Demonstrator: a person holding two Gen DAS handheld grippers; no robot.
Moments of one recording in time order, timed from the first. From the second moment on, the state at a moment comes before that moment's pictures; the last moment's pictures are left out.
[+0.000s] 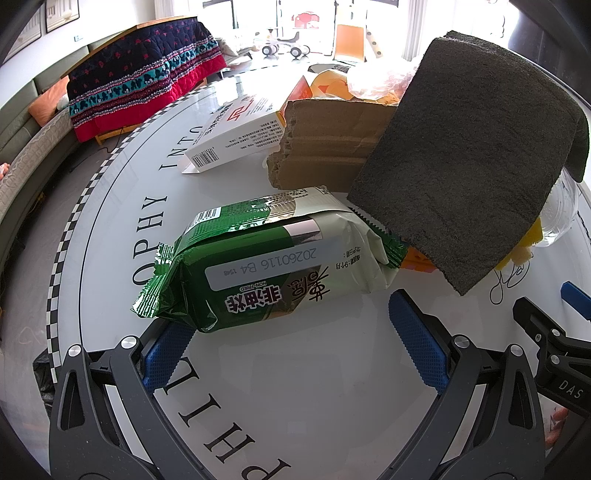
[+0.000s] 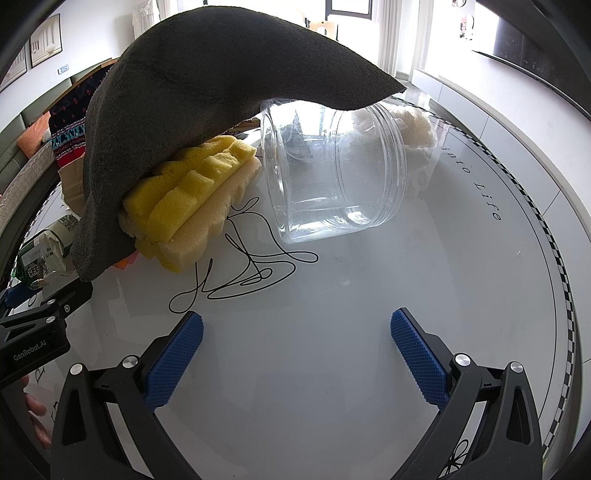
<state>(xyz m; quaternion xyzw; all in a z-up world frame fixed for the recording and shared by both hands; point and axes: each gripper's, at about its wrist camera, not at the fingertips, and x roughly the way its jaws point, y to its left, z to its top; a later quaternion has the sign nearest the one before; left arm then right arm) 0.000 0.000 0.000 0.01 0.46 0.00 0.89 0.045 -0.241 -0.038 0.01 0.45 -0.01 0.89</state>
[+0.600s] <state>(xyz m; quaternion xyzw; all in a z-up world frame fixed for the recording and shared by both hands) -0.024 0.034 0.026 -0.06 0.44 -0.04 0.89 0.031 -0.243 -0.020 0.03 0.42 0.02 0.90</state>
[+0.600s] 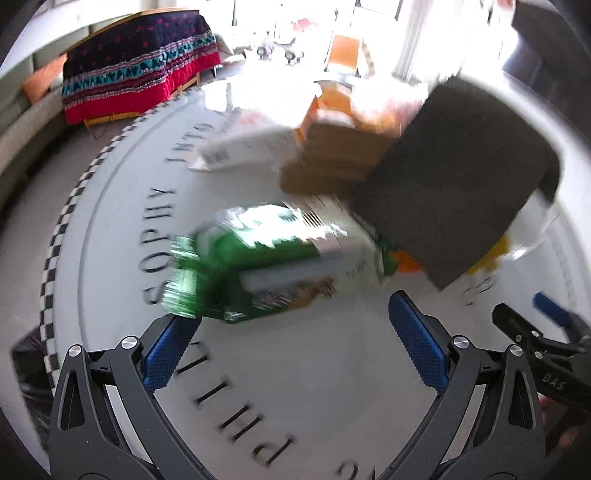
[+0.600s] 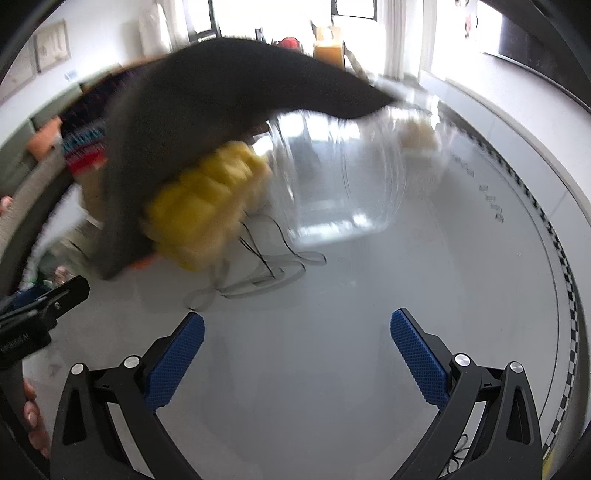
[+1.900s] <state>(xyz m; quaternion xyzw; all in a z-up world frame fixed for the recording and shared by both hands) -0.030 0.055 0.051 -0.02 0.42 -0.10 0.90 0.020 -0.205 0.121 0.02 0.33 0.15 0.93</state>
